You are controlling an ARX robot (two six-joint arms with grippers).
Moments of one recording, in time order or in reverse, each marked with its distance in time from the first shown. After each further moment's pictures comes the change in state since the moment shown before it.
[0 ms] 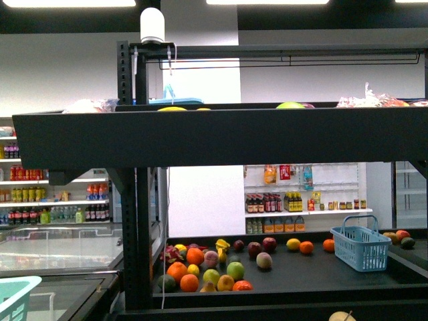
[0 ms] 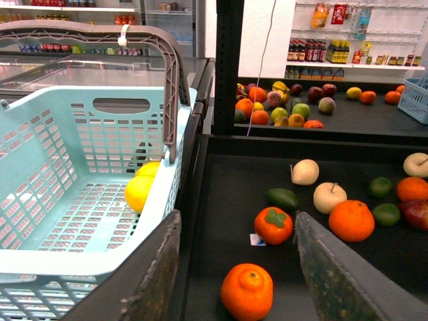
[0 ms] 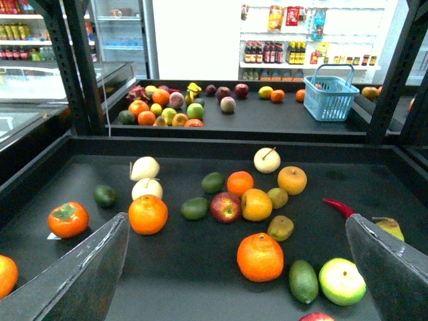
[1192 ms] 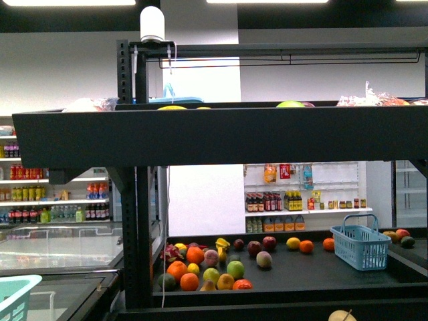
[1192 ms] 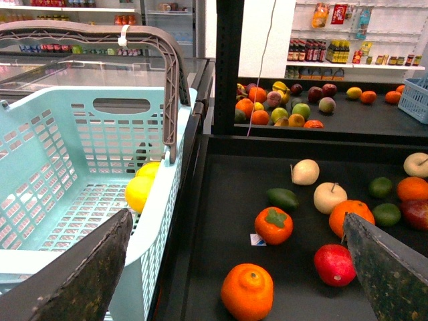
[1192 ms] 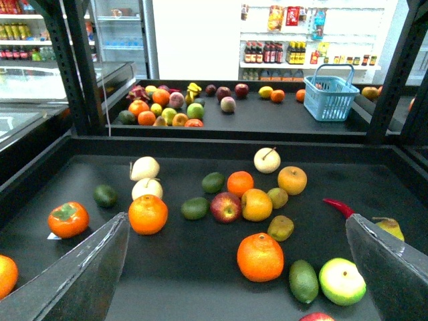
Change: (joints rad) left arm 0.000 0.000 0.000 0.000 0.000 0.001; right arm 0.000 0.000 0.000 0.000 0.000 0.000
